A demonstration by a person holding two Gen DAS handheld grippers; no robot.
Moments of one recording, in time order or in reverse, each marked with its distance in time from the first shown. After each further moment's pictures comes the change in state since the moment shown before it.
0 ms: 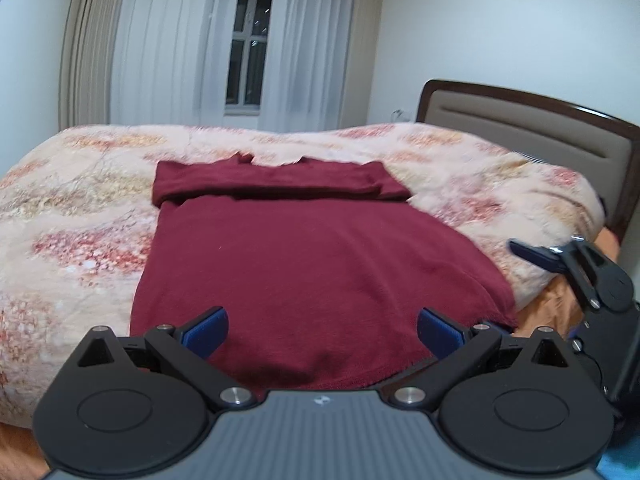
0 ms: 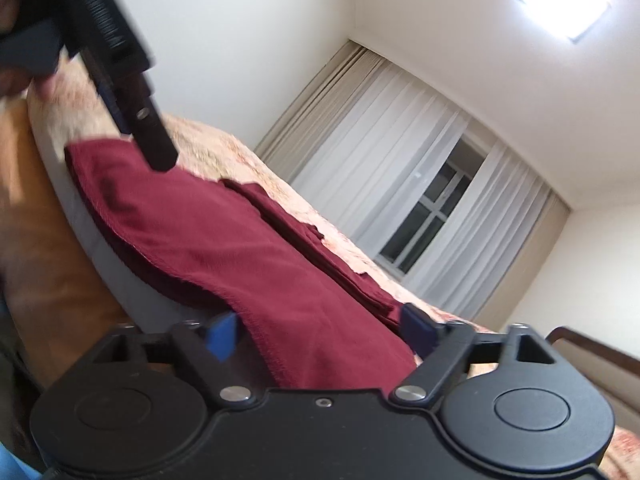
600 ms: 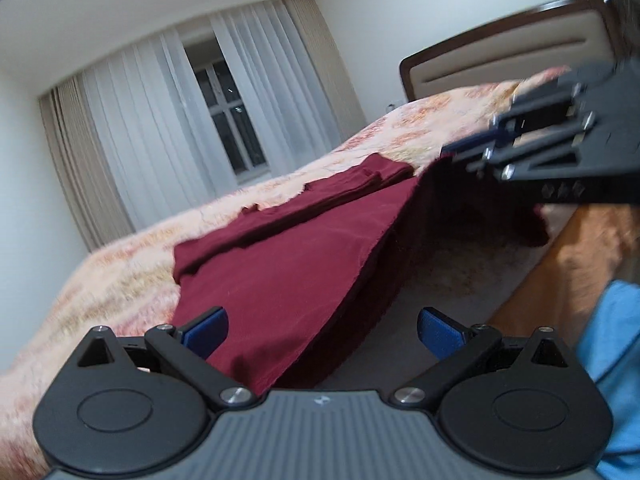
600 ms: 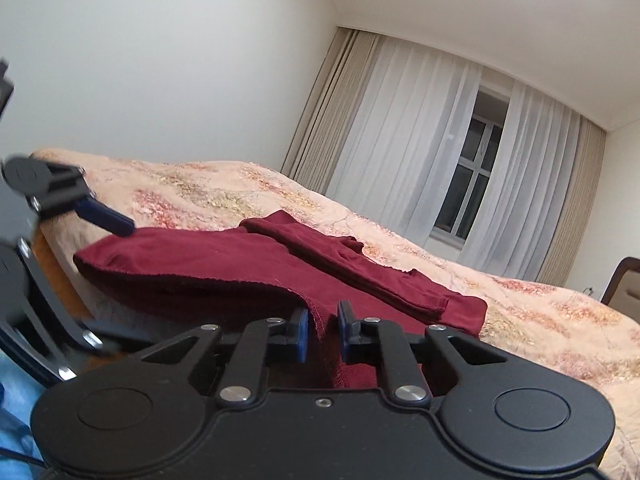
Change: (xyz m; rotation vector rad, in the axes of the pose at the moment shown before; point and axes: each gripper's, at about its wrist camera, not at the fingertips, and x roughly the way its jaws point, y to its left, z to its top) left arm 0.030 -0.072 -0.037 0.438 -0.097 0.254; right arm 0.012 -0.045 0.049 0.255 0.039 0.180
